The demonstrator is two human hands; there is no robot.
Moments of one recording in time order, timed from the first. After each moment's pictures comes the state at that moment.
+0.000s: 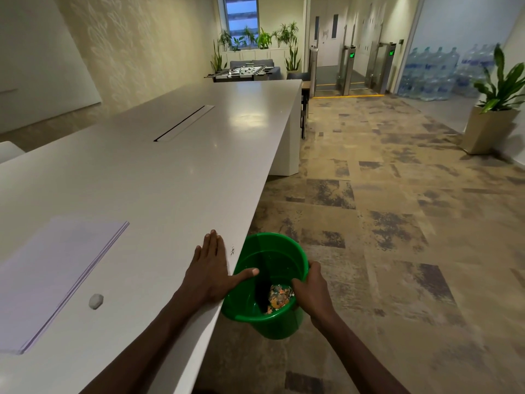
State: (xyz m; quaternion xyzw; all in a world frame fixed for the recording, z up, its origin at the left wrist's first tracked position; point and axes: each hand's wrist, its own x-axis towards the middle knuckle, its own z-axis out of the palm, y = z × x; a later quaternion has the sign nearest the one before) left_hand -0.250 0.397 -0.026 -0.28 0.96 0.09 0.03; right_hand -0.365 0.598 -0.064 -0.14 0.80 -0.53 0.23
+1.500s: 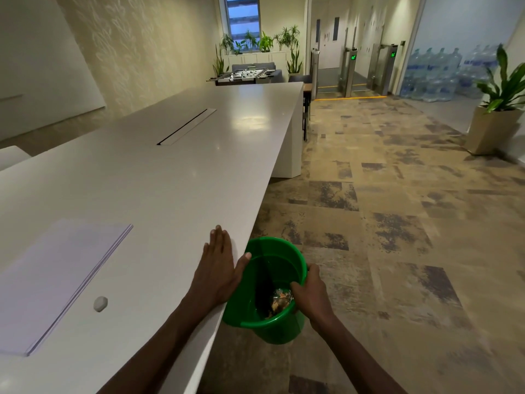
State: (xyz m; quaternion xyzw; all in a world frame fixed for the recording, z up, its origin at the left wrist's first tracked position) left_hand -0.256 0.406 -0.025 -0.27 0.95 0.15 -0.08; right_hand -0.363 0.591 -0.069 -0.14 0.80 -0.53 0.22
